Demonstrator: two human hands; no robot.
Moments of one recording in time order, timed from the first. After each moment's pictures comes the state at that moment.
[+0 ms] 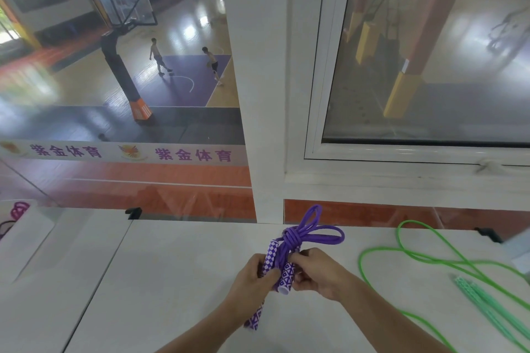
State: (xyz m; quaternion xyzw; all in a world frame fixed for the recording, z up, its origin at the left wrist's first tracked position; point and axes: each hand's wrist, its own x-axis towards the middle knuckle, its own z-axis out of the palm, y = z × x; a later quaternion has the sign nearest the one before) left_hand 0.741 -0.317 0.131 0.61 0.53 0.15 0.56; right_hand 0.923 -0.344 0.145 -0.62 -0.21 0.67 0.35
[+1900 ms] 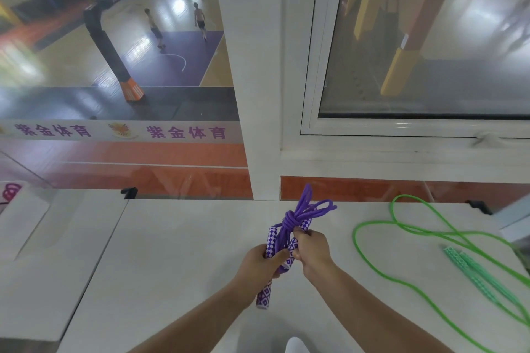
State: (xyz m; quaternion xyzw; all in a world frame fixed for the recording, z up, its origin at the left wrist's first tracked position) left_hand 0.759 -0.332 0.116 0.53 0.56 0.12 0.63; right_hand 0.897 -0.344 0.109 -0.73 -0.06 0.49 0.47
